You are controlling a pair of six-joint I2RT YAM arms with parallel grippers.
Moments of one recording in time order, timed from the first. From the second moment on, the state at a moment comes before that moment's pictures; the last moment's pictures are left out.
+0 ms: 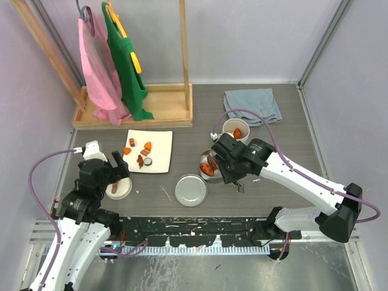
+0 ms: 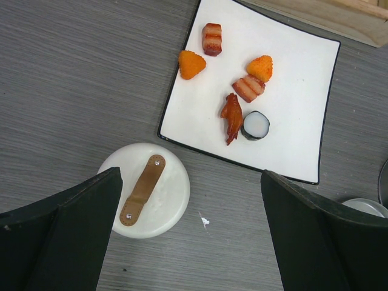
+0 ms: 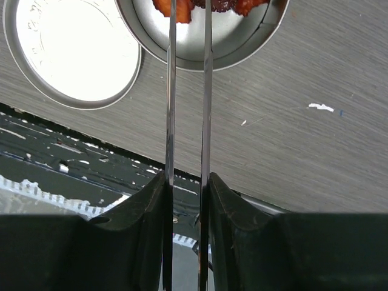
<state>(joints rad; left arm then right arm) -0.26 0.41 0.59 -0.72 -0.30 -0.43 0.91 1.23 1.19 -1.14 0.17 0.49</state>
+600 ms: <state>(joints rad) -0.26 0.41 0.59 -0.72 -0.30 -0.43 0.91 1.23 1.16 -1.22 0.15 0.46</state>
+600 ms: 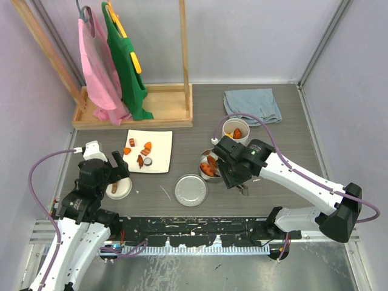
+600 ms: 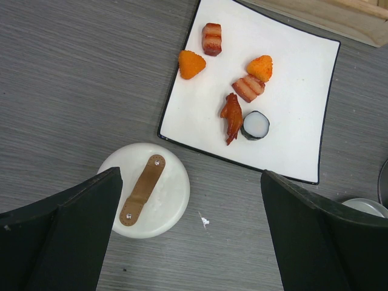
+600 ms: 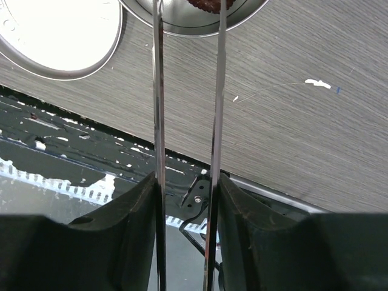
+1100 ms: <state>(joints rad) -0.26 0.41 0.59 -0.72 -0.30 -0.43 0.91 1.23 1.20 -1.23 0.17 0.45</state>
